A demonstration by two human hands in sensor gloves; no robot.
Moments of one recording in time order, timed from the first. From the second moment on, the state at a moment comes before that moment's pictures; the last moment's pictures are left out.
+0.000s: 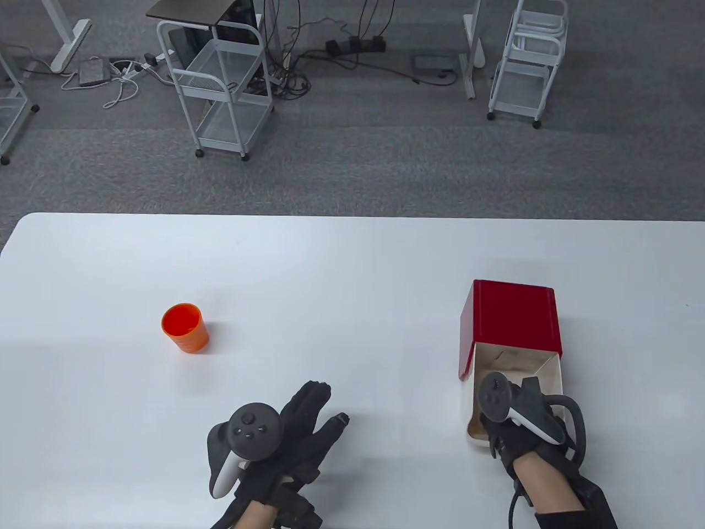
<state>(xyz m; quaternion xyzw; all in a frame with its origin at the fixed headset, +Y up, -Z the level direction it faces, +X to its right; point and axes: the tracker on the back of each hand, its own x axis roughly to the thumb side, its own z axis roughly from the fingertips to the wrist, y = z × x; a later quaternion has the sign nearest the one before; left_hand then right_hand) -0.155 -0.707 -0.212 -0.13 -0.09 0.42 0.89 0.207 -0.725 -0.269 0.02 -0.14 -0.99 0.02</state>
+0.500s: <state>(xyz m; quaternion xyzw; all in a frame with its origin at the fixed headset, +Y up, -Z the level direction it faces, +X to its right) -0.156 -0.707 -0.212 -0.13 -0.09 0.42 0.89 0.213 -0.719 -0.269 0.02 -0.12 -0.99 0.02</state>
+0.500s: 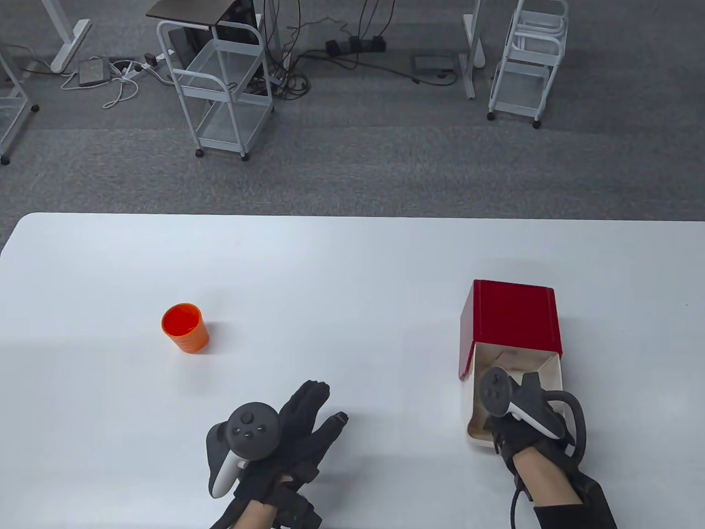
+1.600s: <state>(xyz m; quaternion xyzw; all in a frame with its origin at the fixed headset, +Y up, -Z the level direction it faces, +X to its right) -0.159 -0.706 -0.213 -0.13 -0.09 0.43 0.89 0.111 -0.627 -0.278 -0.09 0.02 -0.99 -0.10</state>
